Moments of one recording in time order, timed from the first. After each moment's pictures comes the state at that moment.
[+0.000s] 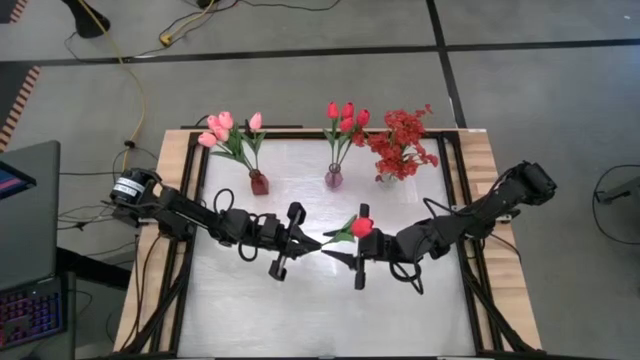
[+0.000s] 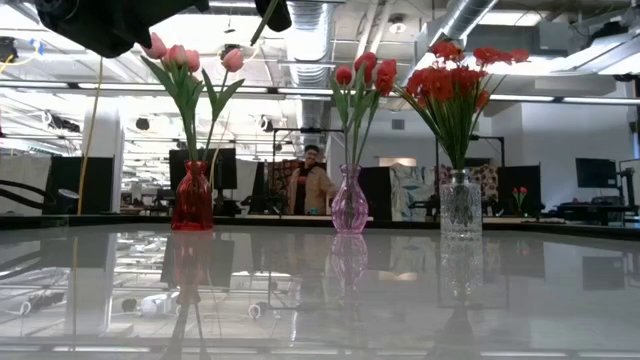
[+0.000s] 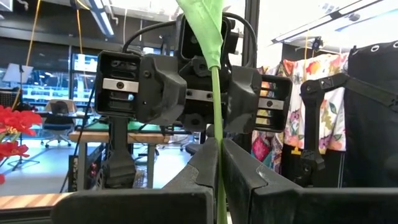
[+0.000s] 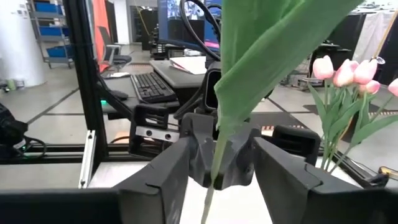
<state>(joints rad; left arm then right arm) -0.24 1.60 0.67 1.28 0.00 -0.06 0.46 1.47 1.06 0.41 0.57 -0.03</state>
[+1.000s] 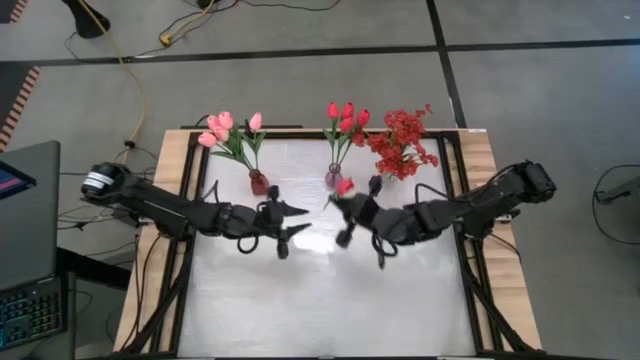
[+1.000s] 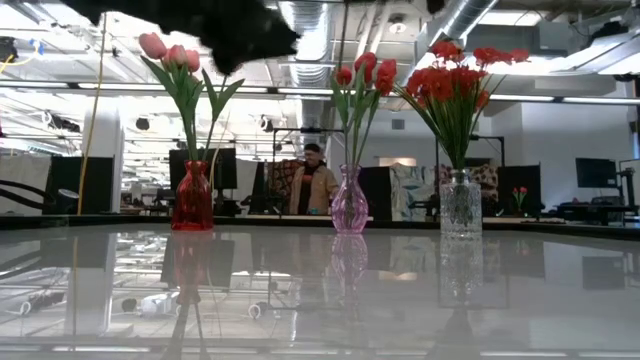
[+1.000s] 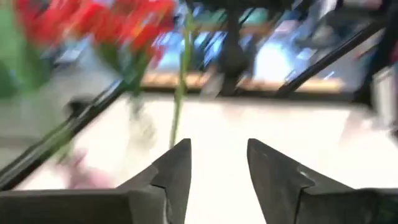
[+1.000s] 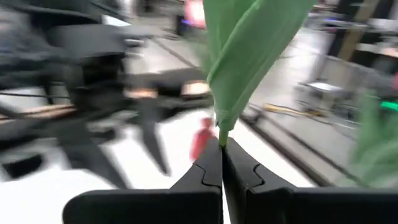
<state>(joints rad) -0.21 1.33 0.67 0.51 -0.40 -0.04 0.33 1.46 1.12 0.09 0.84 0.12</state>
